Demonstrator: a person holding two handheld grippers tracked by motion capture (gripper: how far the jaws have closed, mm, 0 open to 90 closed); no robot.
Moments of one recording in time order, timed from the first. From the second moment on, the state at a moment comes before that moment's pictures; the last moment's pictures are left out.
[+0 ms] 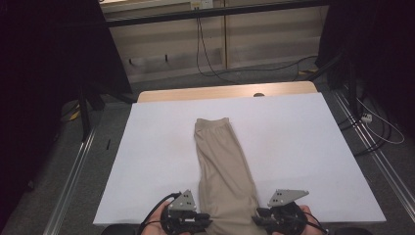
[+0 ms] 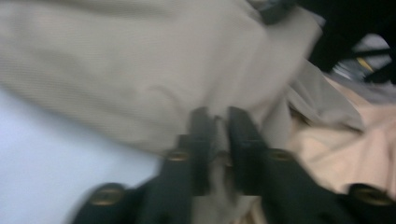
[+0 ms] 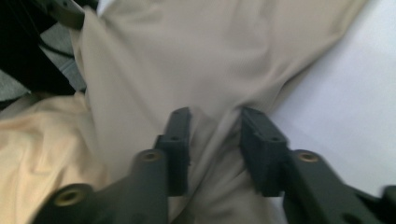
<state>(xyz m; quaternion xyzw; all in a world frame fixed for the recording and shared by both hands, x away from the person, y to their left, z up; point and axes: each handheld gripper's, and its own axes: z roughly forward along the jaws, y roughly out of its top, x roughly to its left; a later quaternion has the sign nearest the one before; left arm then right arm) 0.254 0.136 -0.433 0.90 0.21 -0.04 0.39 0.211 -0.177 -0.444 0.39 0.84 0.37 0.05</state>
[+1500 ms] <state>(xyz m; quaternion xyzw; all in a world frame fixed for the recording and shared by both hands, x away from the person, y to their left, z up) 0.494 0.153 -0.423 0.80 0.40 0.10 0.44 0.462 -0.166 -0.411 0.44 0.78 0.44 0.12</state>
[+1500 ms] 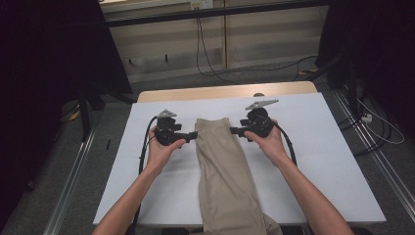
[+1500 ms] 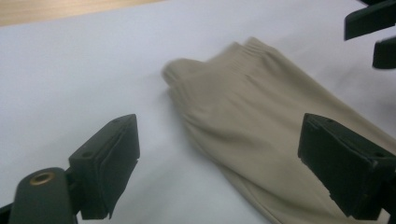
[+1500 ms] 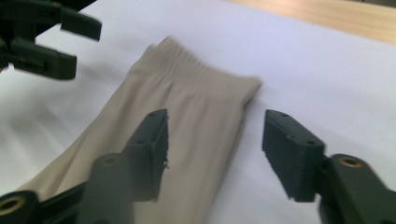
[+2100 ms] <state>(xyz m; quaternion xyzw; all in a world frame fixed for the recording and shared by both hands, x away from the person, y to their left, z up) 0.538 0.132 -0.452 0.80 0.42 0.07 0.42 0.543 -0.141 -0.447 0.46 0.79 0.39 0.12</state>
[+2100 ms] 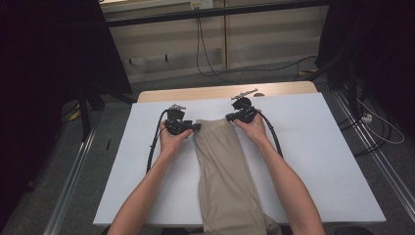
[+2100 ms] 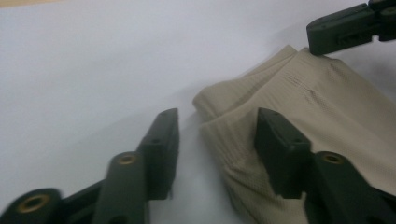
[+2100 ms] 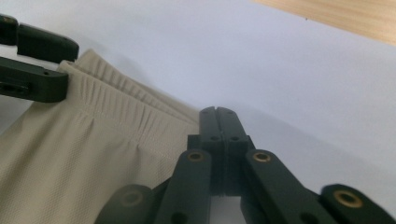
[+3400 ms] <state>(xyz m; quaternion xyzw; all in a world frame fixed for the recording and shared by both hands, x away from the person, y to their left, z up) 0.557 0.139 -0.461 0.78 0.45 0.05 0.43 0.559 -0.137 -0.460 0.46 0.79 0.41 0.04</state>
